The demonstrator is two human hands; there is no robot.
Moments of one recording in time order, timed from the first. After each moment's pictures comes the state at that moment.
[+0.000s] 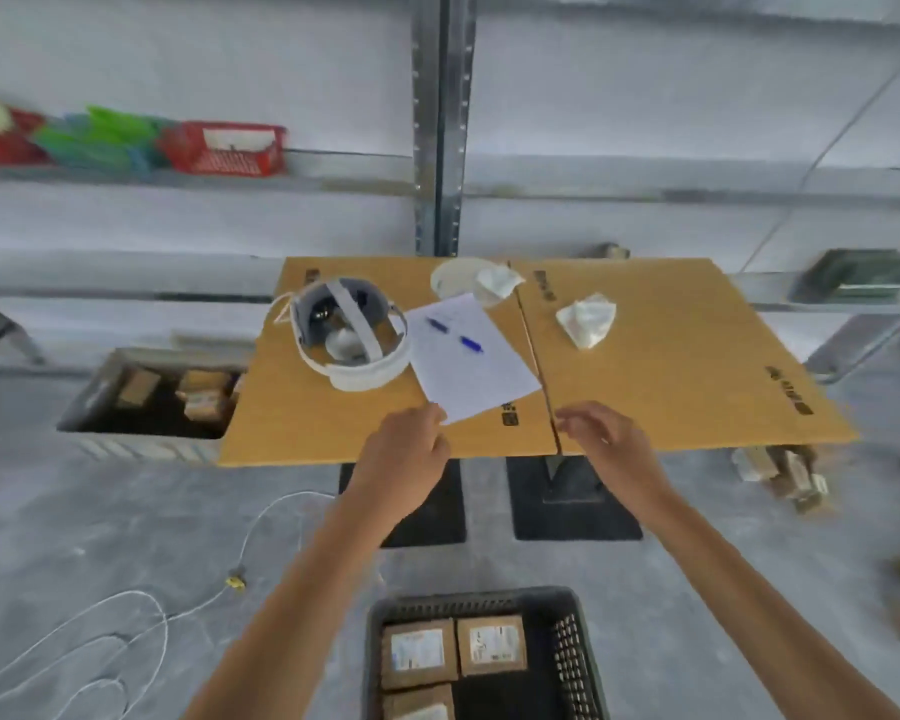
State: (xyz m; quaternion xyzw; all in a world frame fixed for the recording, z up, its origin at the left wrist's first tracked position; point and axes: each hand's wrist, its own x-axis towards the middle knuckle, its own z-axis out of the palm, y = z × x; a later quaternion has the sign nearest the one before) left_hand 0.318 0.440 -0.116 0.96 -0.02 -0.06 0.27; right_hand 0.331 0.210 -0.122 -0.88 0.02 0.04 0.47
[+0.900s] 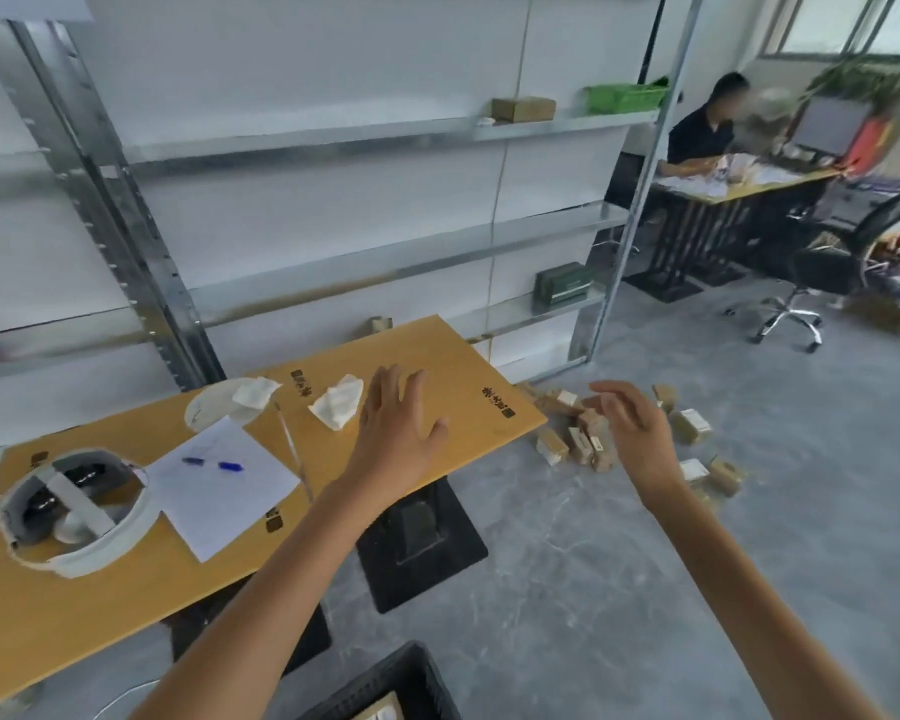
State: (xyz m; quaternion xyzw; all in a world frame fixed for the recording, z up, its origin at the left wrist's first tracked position) left_hand 0.310 0.112 0.026 0.93 -0.27 0.04 0.26; right_hand 0.207 -0.125 0.017 -0.76 0.21 -0.28 0.54
